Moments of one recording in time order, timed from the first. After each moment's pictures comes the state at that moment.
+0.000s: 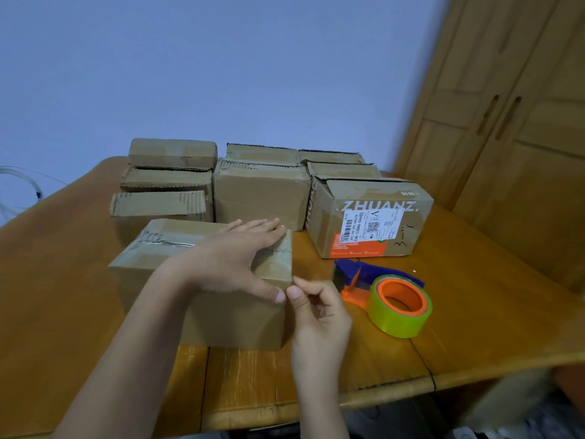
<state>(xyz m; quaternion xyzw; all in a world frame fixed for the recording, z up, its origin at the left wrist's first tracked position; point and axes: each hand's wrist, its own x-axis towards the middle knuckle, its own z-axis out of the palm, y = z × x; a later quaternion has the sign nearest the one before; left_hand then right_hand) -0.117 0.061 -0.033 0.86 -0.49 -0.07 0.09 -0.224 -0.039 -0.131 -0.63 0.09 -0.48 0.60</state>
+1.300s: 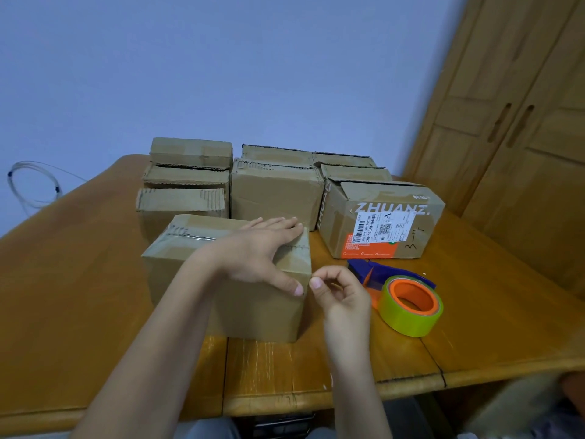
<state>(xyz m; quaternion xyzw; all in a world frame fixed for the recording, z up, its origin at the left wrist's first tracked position) -0.119 0.060 -0.032 0.86 -0.49 -0.08 0.11 -0.228 -0.059 -0.118 -0.70 0.10 -0.37 0.60</state>
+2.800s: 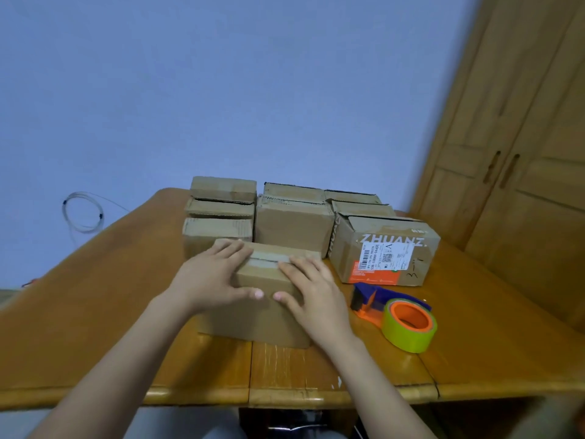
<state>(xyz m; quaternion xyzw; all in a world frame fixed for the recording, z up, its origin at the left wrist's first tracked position) -0.135 0.149 -0.044 0.95 -0.31 0.07 0.04 -0.207 -0.046 -0.092 -0.94 -0.05 -0.31 0.14</state>
